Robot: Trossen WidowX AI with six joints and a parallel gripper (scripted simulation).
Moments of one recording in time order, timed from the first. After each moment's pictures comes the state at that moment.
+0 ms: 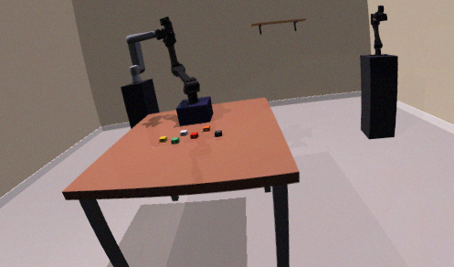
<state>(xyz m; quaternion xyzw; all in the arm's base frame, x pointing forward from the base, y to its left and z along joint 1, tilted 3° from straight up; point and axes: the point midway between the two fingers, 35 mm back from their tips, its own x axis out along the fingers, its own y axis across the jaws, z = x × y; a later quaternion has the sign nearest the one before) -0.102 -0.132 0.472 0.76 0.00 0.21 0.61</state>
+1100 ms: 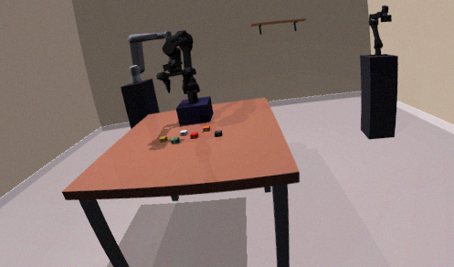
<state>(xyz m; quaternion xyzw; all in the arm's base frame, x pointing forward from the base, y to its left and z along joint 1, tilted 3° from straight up) 0.279 0.033 0.179 0.04 0.55 0.00 0.83</state>
